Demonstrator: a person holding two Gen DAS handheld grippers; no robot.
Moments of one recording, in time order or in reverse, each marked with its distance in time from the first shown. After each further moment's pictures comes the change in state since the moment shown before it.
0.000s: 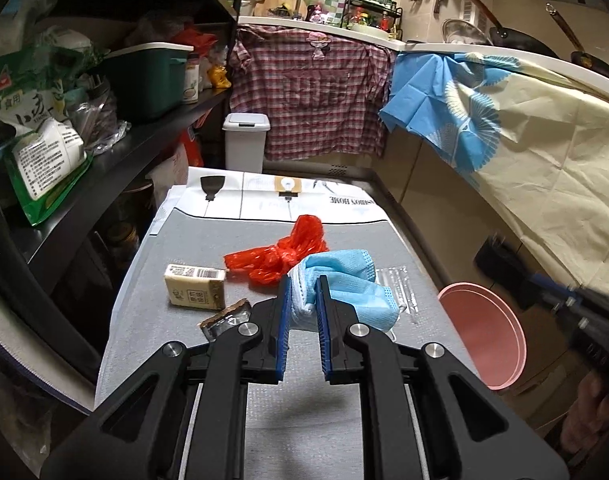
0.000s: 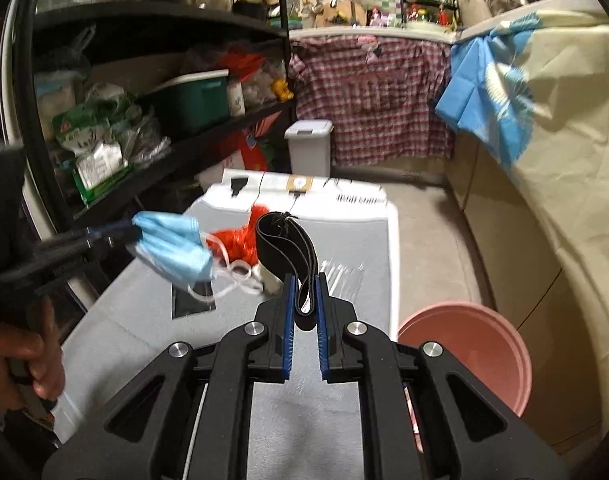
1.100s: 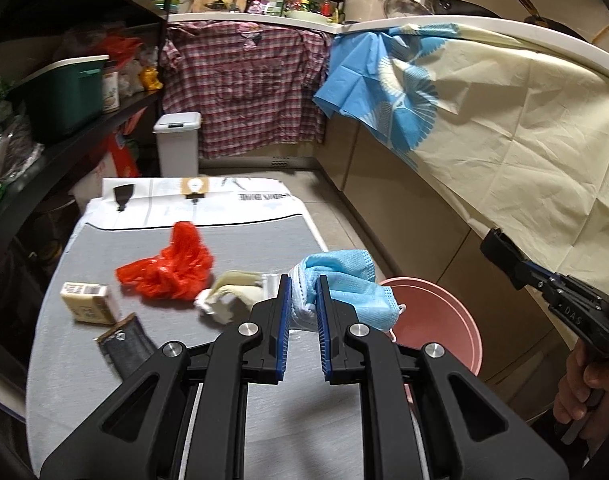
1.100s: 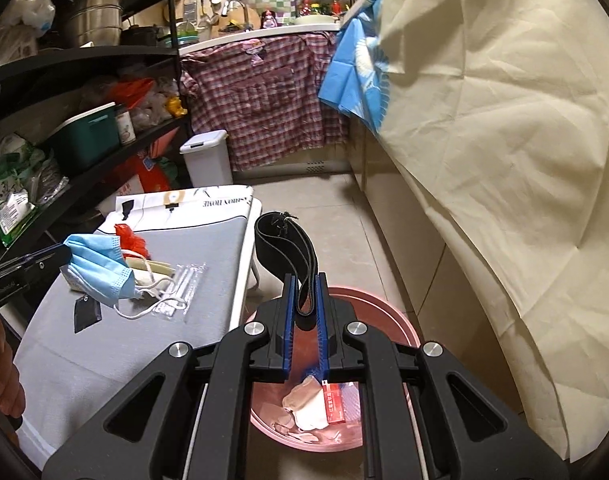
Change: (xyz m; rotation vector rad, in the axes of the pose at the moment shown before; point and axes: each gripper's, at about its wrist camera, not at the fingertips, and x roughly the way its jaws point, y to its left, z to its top) left arm 0.037 -0.112 0.003 0.089 0.034 -0.142; right arm -0.024 -0.150 -0.028 0.188 -0.003 -0.253
